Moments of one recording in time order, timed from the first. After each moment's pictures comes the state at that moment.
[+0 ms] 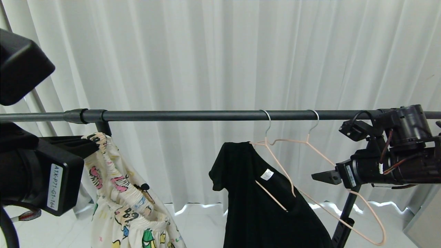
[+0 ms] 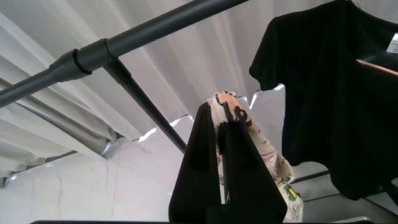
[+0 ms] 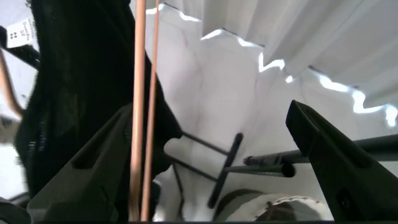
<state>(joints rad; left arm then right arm) -1.00 1.20 -1.20 0.63 0.80 -0.10 0.36 1.58 -0.89 0.02 0.20 0.00</state>
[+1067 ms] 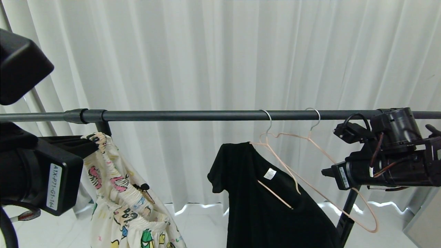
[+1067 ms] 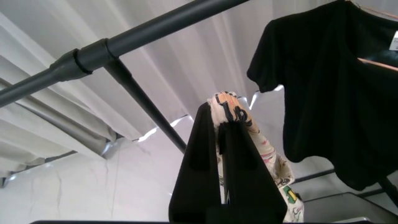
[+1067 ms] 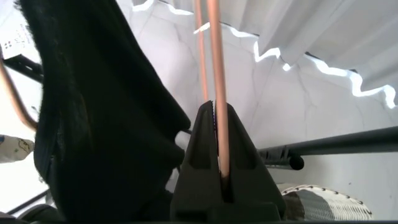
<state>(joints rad) -1.00 1.20 -1.20 0.63 0.80 -0.10 0.40 1.59 -0.89 0.01 0.10 0.05</state>
